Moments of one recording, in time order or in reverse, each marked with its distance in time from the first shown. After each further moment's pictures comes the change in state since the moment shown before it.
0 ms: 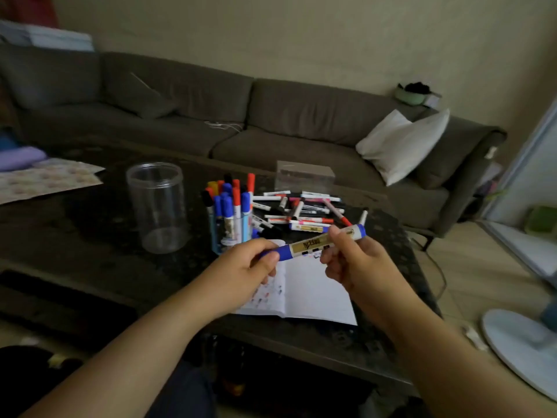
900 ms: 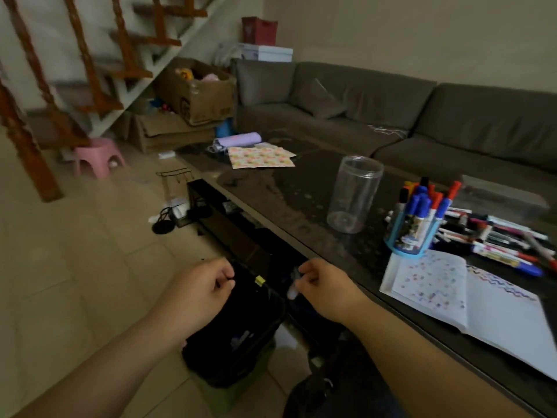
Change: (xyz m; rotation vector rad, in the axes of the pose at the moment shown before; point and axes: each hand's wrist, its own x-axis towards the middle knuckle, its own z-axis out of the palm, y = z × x) left_hand -0.266 -0.118 -0.152 0.570 0.551 -0.462; right_hand -0.055 0.074 0.253 -0.793 -0.748 -0.130
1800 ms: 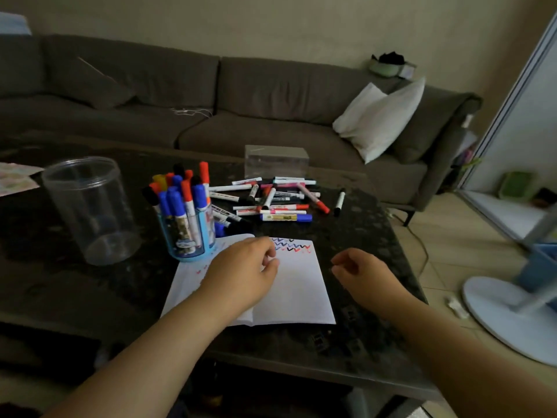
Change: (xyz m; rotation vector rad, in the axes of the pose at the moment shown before) left_hand 0.099 0.340 0.205 -0.089 -0.262 0.686; right_hand -0.131 0.253 -0.226 -0.002 0.662 0.576
